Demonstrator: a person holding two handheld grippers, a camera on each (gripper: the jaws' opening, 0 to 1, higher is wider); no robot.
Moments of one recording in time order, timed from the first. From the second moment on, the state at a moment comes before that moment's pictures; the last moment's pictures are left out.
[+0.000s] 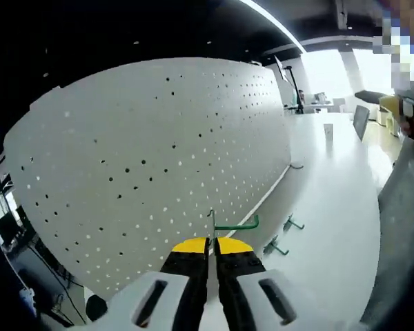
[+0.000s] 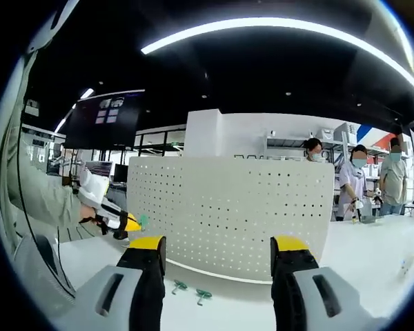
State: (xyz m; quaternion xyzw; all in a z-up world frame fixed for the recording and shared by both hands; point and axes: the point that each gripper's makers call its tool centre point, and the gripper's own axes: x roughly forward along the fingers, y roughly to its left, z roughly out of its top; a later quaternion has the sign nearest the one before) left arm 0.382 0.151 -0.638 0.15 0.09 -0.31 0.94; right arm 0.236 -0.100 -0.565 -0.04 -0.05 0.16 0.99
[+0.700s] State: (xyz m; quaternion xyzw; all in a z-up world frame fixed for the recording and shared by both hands) left arm 0.293 0.089 -0.532 0.03 -0.05 -0.33 0.94; right arm 0.226 -0.013 -0.499 -0.03 -0.11 0.31 0.94
